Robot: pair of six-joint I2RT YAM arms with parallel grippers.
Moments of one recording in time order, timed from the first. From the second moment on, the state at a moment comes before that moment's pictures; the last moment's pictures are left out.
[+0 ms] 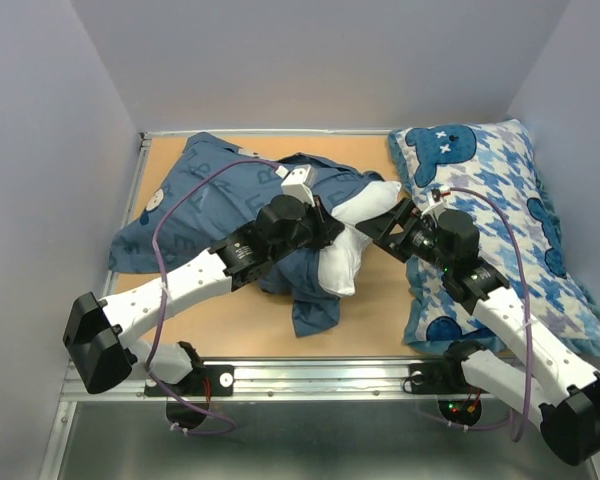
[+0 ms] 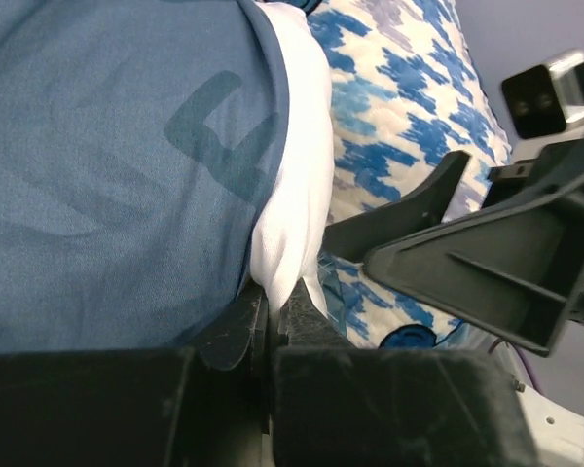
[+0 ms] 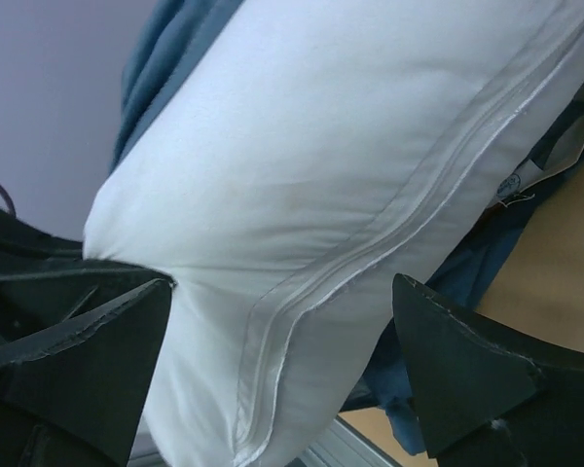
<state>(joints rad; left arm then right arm) -0.93 1.27 1.07 -0.12 -0.14 -0.74 0.40 0.87 0.68 -0.07 -0.27 1.01</state>
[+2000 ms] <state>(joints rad) -0.80 1.16 1.19 -0.56 -0.60 -0.81 0.47 0.86 0.60 -0.07 0.01 0.91</state>
